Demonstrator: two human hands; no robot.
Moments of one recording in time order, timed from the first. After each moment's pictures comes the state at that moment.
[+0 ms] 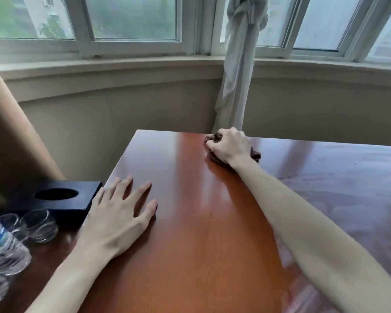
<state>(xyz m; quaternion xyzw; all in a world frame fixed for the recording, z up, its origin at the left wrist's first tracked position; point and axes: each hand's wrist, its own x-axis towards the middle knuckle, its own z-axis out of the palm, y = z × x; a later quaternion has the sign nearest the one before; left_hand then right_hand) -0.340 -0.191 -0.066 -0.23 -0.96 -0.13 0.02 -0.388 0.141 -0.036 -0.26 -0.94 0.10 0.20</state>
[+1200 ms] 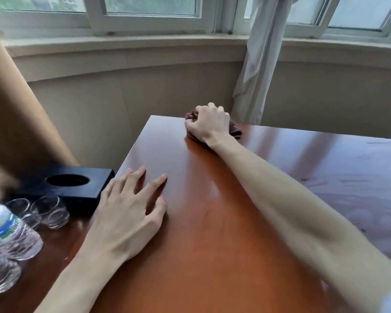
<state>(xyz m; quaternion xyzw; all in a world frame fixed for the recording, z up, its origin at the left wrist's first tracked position) -0.340 -0.191 -0.070 -0.23 -0.96 -0.15 0.04 -0.479 0.069 -0.039 -0.17 -0.96 0.08 0.20</state>
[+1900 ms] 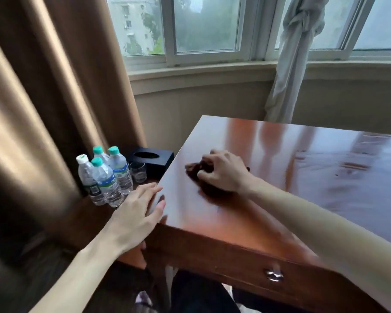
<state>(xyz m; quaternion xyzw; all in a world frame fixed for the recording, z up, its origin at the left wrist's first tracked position) -0.140 -0.364 -0.047 -0.21 -0.93 -0.29 0.04 -0.178 -0.094 -0.015 0.08 -0.97 0.13 0.16</state>
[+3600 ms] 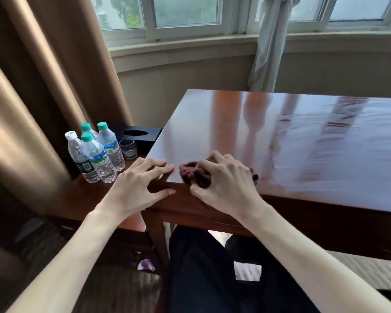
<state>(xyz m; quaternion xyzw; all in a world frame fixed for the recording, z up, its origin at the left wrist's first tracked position) -0.130 -0.372 -0.078 -0.40 -0.88 -0.20 0.17 -0.021 -0.148 -0.039 -0.01 -0.96 0.12 0.24</state>
